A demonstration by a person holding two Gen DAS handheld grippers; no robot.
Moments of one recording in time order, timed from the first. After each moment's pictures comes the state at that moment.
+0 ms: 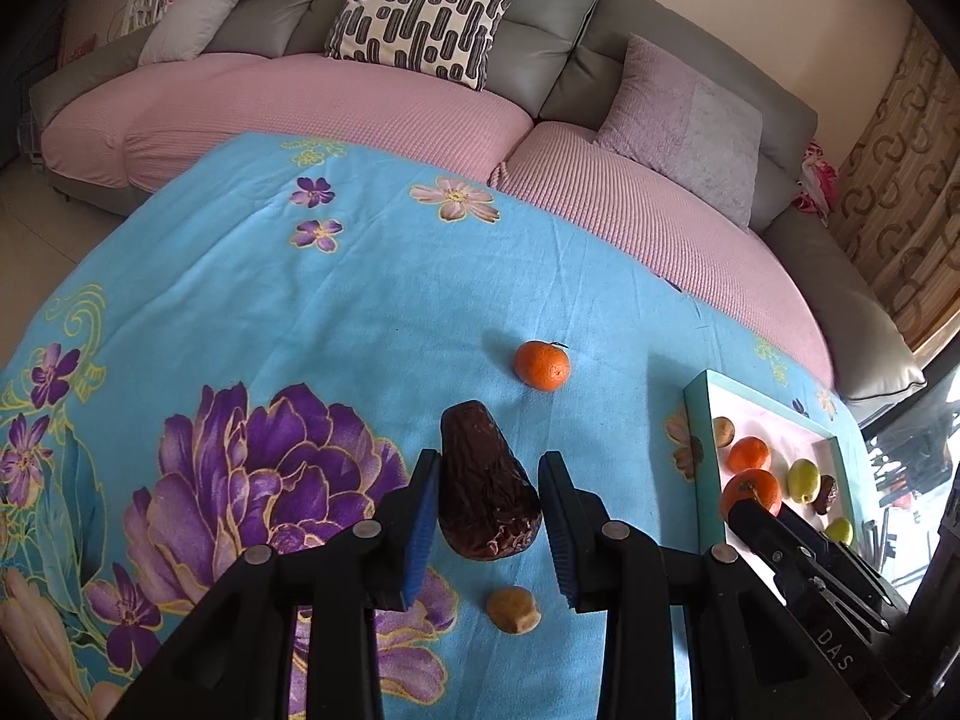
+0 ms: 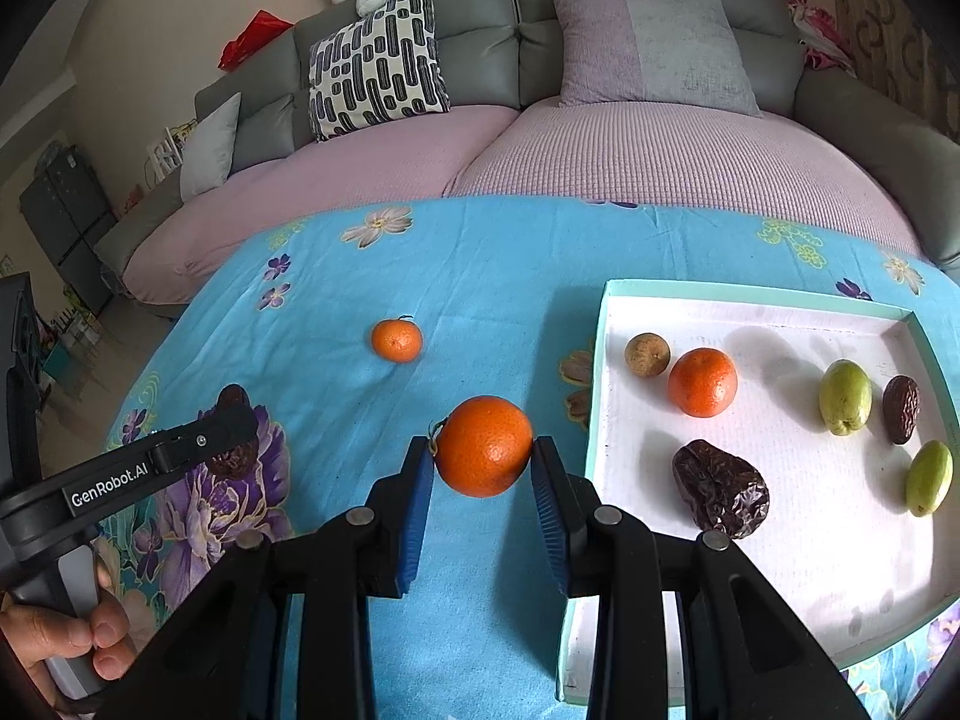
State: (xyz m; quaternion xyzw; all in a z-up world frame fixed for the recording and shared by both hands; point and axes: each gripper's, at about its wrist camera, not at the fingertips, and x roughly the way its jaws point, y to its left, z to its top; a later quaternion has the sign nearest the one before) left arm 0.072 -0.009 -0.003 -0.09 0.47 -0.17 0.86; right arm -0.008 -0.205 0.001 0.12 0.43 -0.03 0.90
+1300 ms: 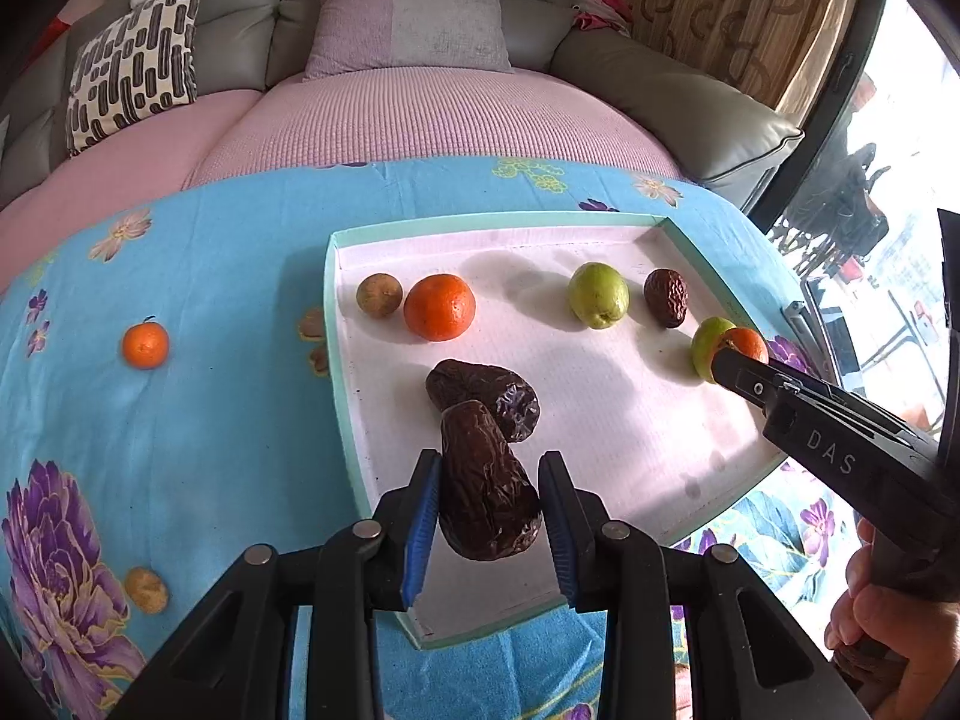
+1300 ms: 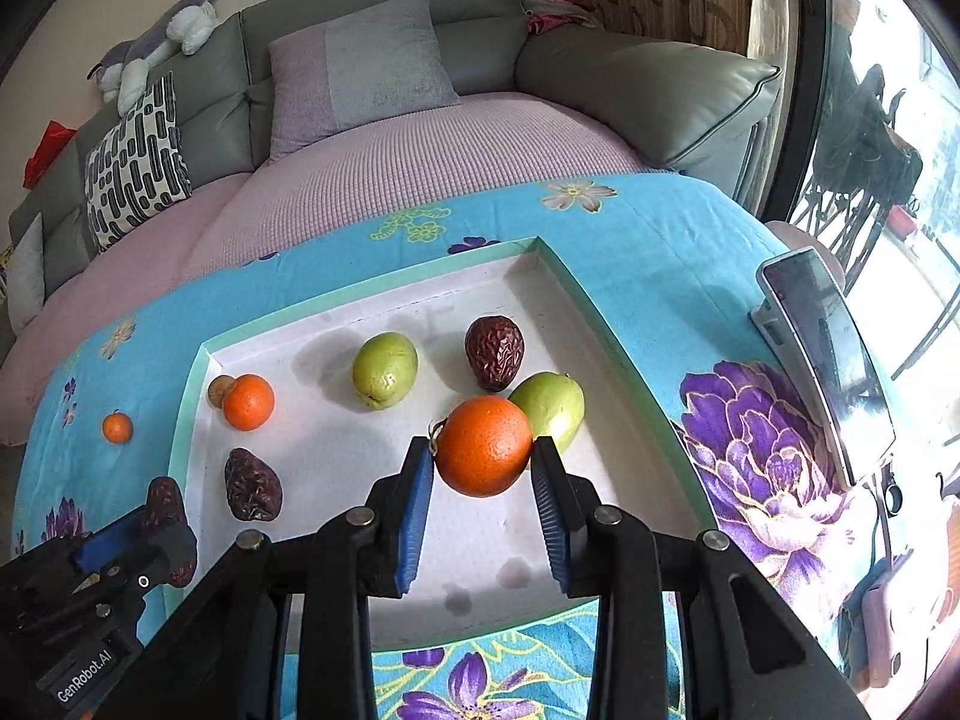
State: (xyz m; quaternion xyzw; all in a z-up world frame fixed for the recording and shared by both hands) left arm -0.014 -0.213 -0.016 0.10 0.48 -0.35 0.80; right arm -0.115 -0.380 0.008 0.18 0.41 -0.27 0.85
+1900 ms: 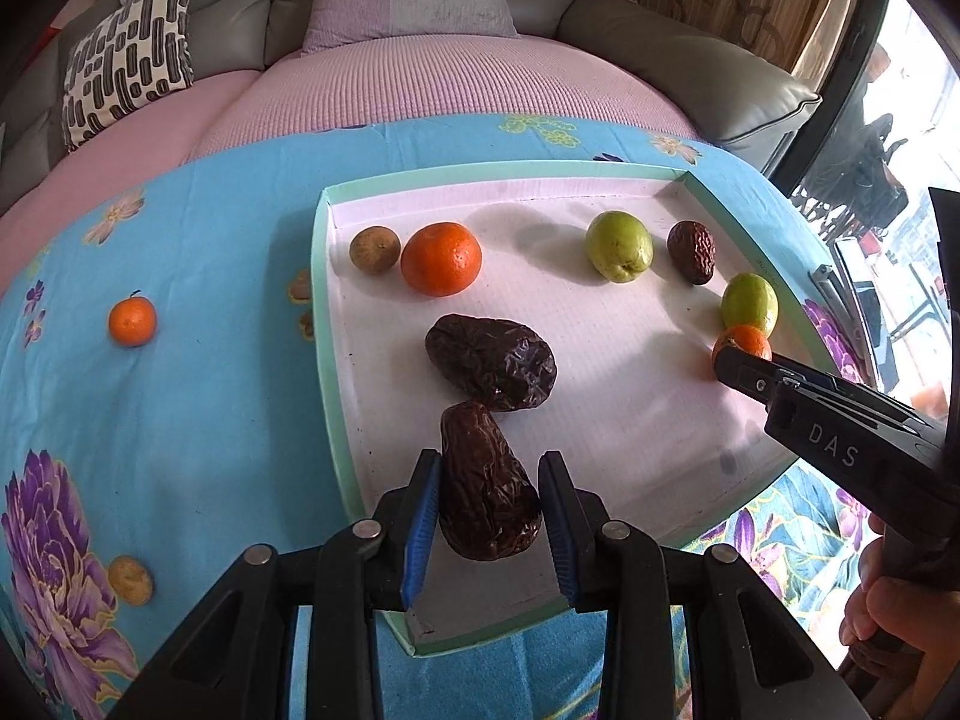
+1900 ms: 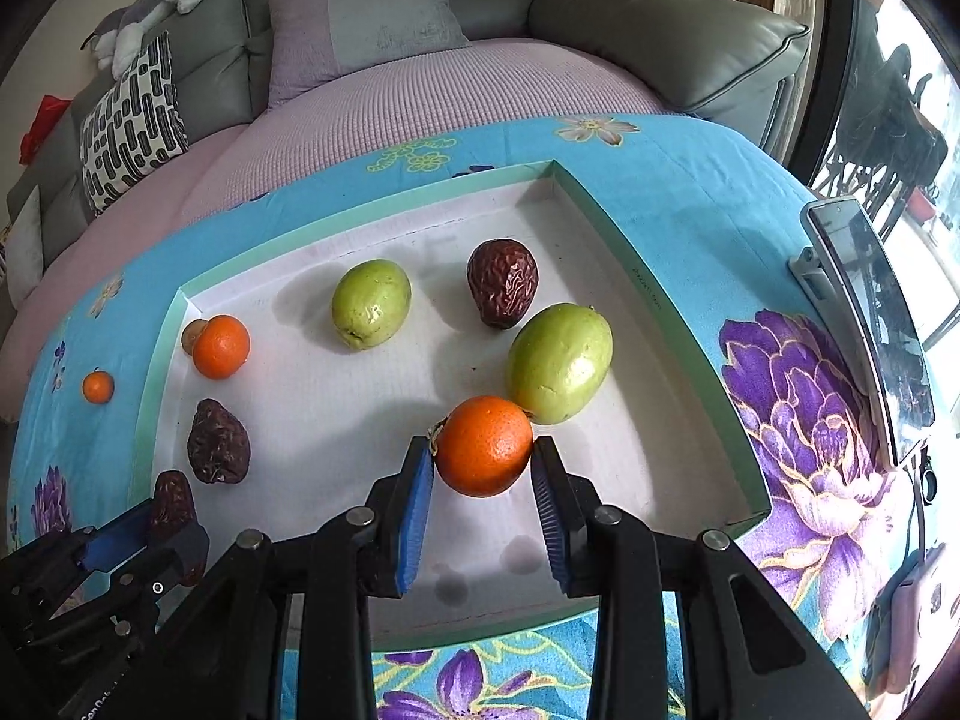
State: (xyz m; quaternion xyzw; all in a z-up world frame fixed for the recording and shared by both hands) left arm -0.015 -0.219 -0.038 0.13 0.50 -0.34 0.79; right arm -0.108 -0.387 -0.027 0.19 0.46 -0.24 0.83
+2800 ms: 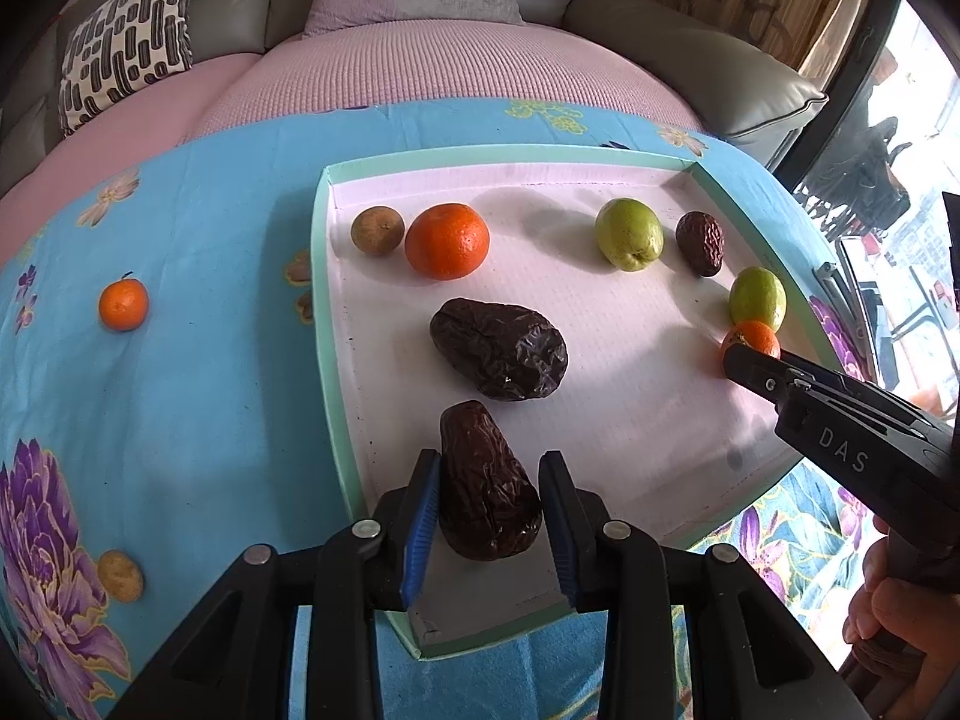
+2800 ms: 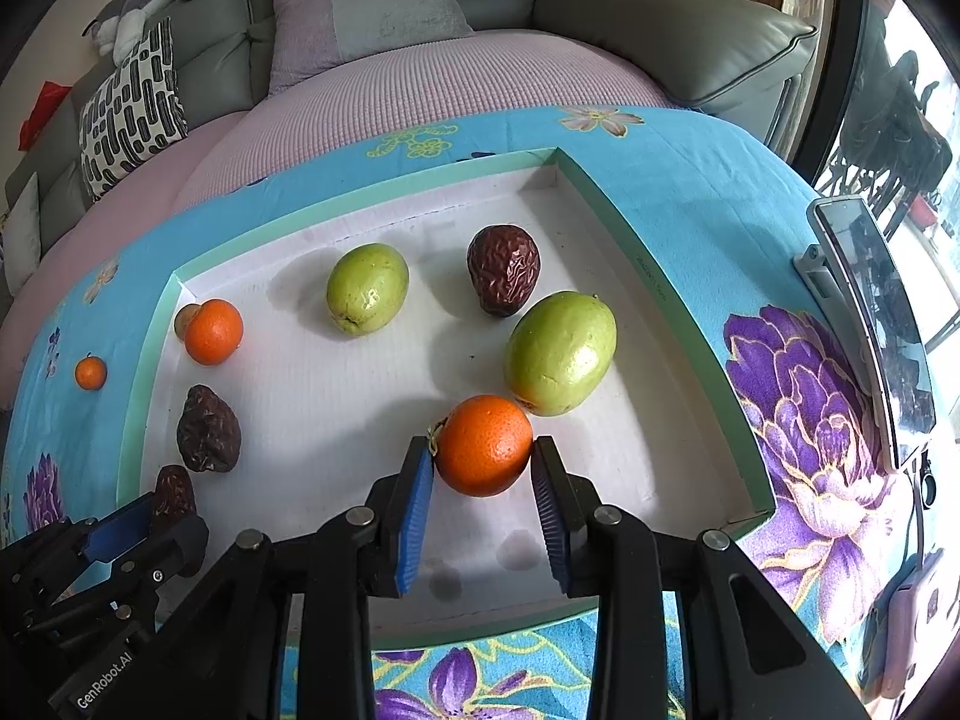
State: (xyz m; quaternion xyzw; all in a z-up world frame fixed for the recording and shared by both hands) left arm -0.011 -0.221 -0.045 0.12 0.51 -0.34 0.78; right arm -0.104 -0.386 -0.030 0.18 0.47 -0.24 0.83
